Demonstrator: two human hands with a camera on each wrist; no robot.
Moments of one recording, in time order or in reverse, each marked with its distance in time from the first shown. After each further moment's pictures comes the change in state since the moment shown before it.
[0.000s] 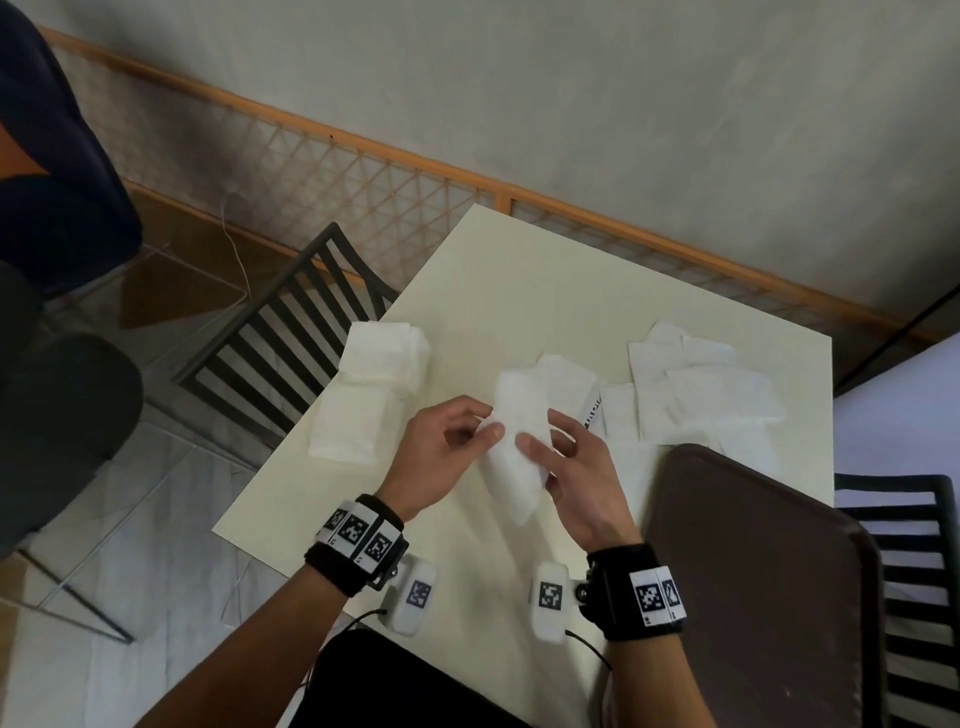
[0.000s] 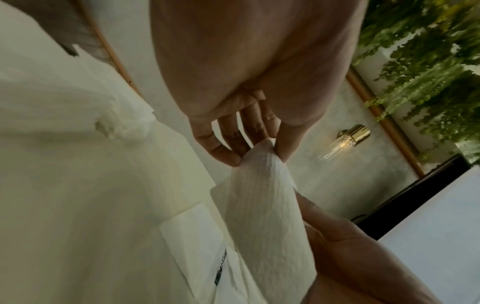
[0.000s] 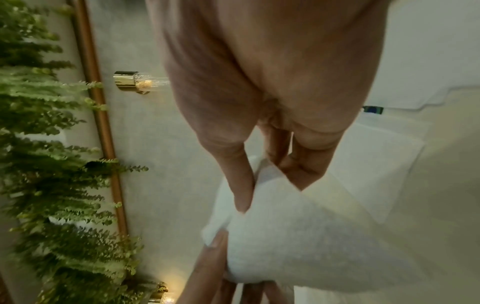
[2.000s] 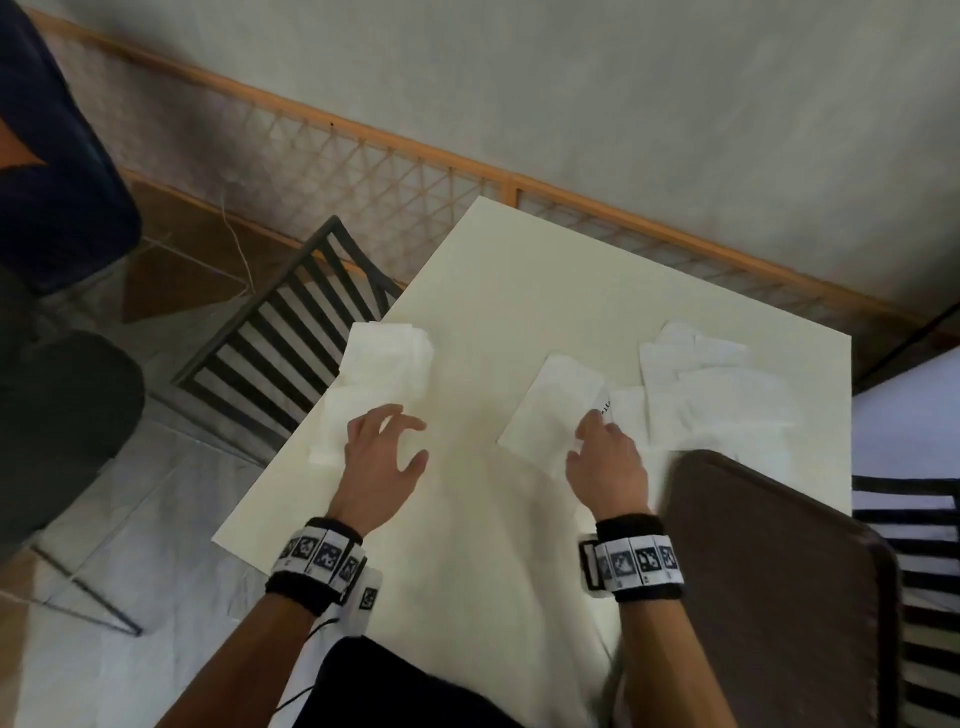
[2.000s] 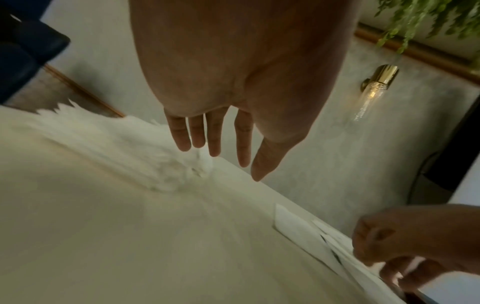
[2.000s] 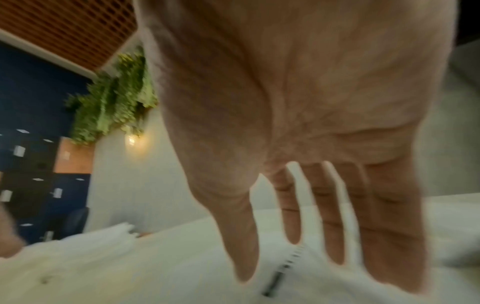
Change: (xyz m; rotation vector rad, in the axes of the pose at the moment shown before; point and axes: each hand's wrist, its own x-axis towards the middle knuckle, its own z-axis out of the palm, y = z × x) left_hand 0.004 -0.071 -0.060 0.718 0.152 -0.061; right_hand 0.061 0.011 -0.037 -1.496 0.281 -0.040
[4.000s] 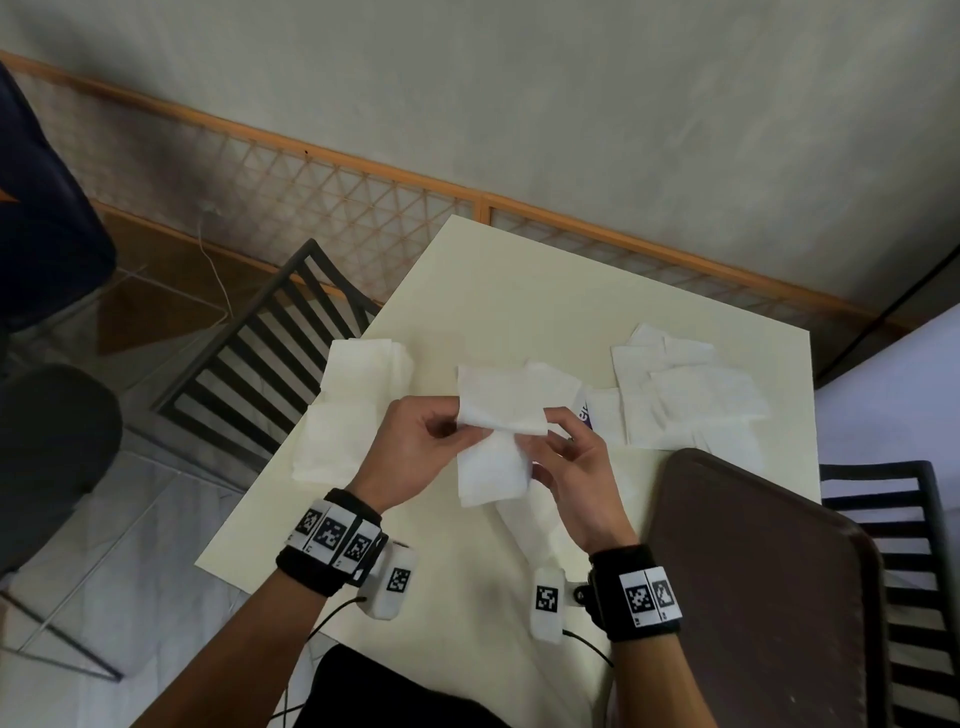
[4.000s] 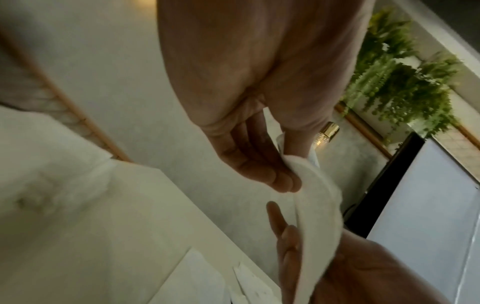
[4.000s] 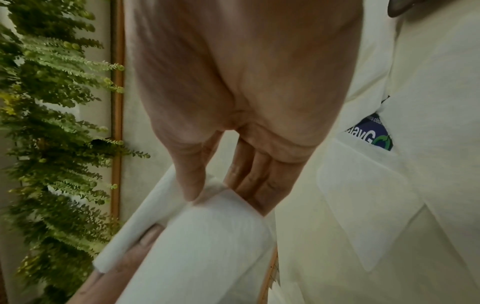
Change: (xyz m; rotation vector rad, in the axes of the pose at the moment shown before) left_hand 0.005 0.106 -0.032 -0.696 -0.184 0.230; right_hand -0.059 -0.025 -0.034 1.427 -0.144 -0.183
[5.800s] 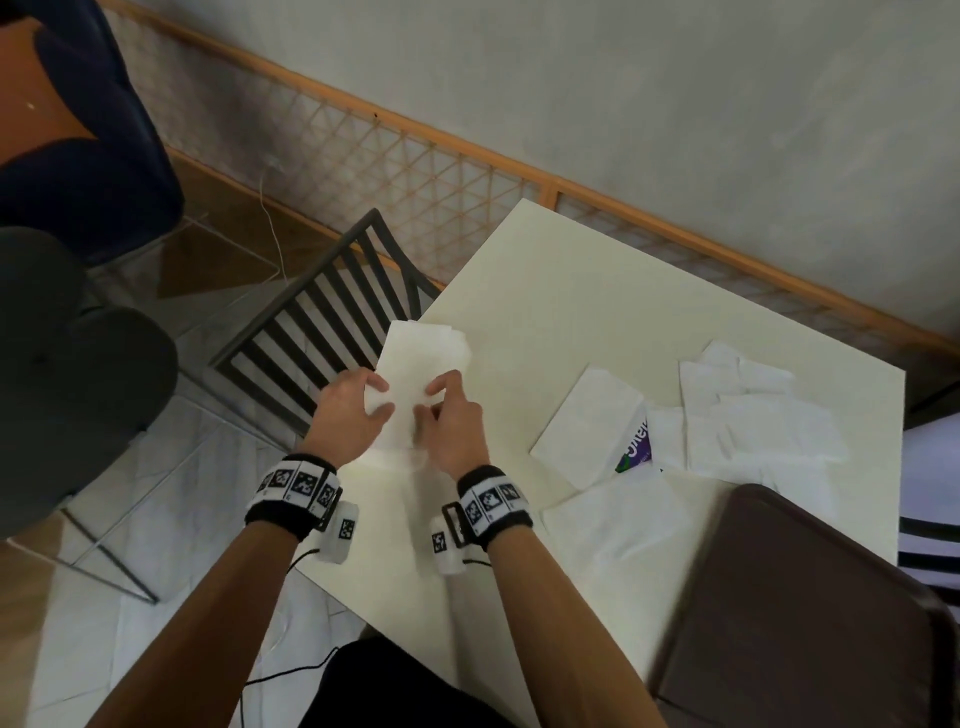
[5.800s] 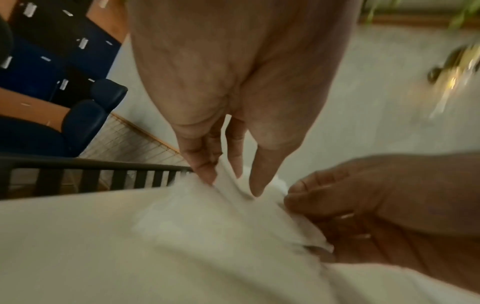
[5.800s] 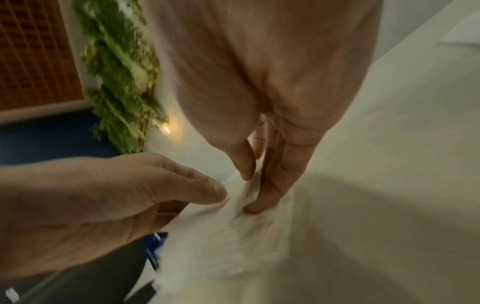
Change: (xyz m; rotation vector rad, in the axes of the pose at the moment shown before) left_hand 0.007 -0.101 -0.137 0.734 0.289 -0.406; right_hand 0.097 0.090 0.173 -0.712 -0.182 0.037
